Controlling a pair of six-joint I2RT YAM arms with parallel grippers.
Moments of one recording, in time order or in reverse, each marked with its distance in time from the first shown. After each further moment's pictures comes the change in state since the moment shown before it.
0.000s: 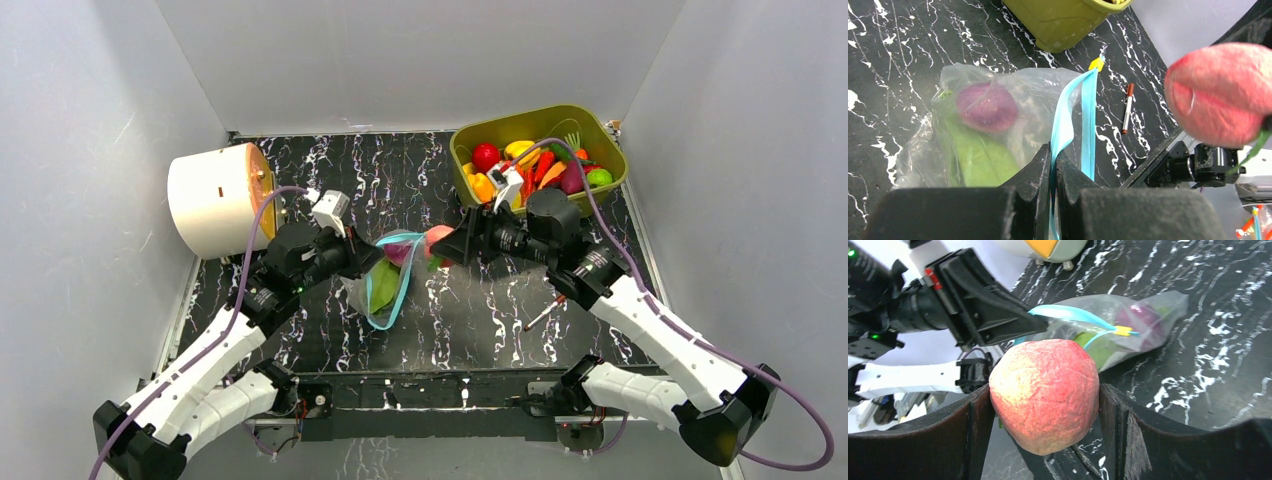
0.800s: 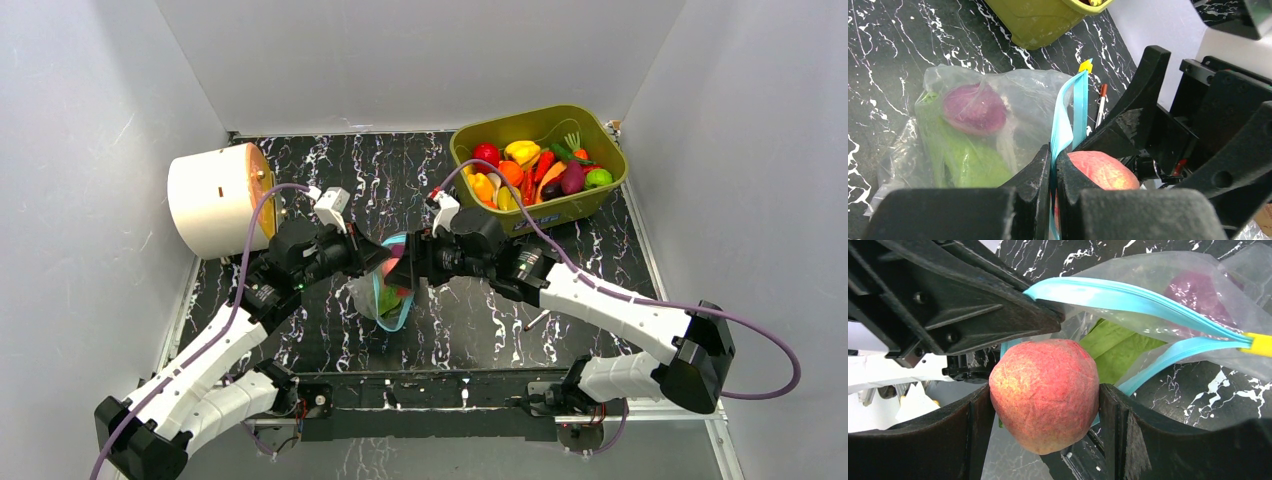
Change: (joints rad) left arm 0.000 0.034 0.028 0.015 0.068 -0.125; right arm 0.282 0.259 0.035 0.077 0.152 0.110
